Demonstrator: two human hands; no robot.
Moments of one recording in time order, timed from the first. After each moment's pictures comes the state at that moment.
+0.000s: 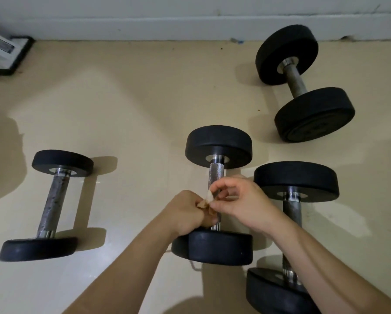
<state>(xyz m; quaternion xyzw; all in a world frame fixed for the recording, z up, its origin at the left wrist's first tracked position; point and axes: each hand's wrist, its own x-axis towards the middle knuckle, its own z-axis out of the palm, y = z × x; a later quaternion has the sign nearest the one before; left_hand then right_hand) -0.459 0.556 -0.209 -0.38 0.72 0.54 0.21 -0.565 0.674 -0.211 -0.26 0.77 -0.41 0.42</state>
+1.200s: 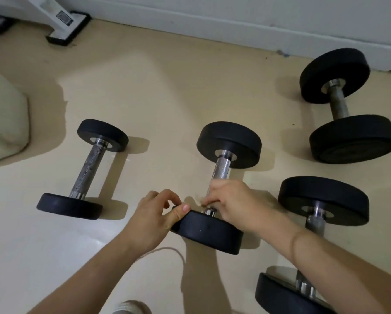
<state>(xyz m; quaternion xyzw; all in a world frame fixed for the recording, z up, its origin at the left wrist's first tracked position) -0.345 0.528 -0.207 -0.43 0.79 0.43 0.04 -0.537 0.623 -0.212 -0.67 0.69 -0.13 0.25</state>
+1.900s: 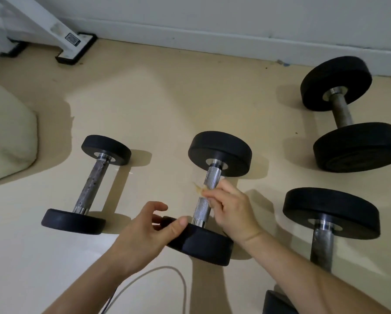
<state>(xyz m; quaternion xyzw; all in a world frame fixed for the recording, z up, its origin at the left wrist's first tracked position) -0.340 0.530 -0.173 -0.52 0.68 0.51 0.05 -0.522 0.616 -0.256 -0.54 0.74 -0.40 0.10</state>
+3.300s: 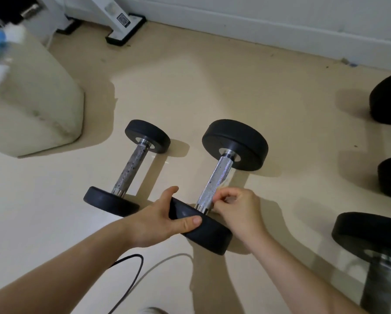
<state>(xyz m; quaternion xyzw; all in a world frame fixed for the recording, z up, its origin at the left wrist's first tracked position) -0.308 0.476 -0.180 -0.48 0.67 0.54 0.18 -0.474 0.564 -0.237 -0.28 0.77 -0.43 0.38</state>
